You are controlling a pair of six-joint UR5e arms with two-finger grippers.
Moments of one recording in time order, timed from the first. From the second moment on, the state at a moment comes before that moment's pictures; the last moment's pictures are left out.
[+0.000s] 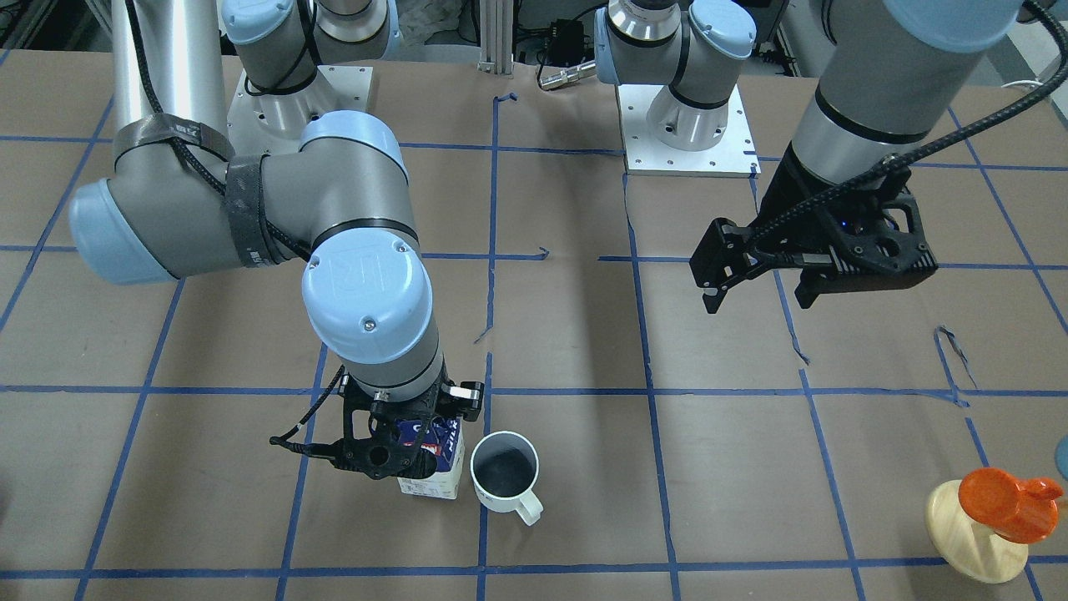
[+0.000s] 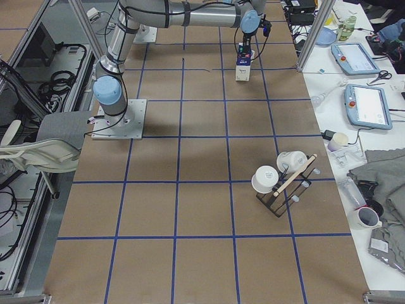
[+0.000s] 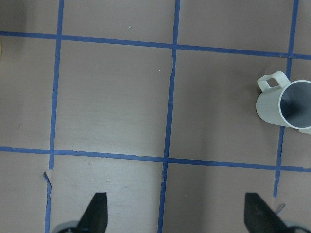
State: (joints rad) left arm -1.55 -1.73 -1.41 -1.45 1.57 -0.07; right arm 1.81 -0.99 1.17 -1.68 -1.56 0.36
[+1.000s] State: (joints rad) left arm -1.55 -1.72 -1.41 -1.45 1.57 -0.07; right arm 1.80 -1.16 1.18 -1.59 -1.57 0.33
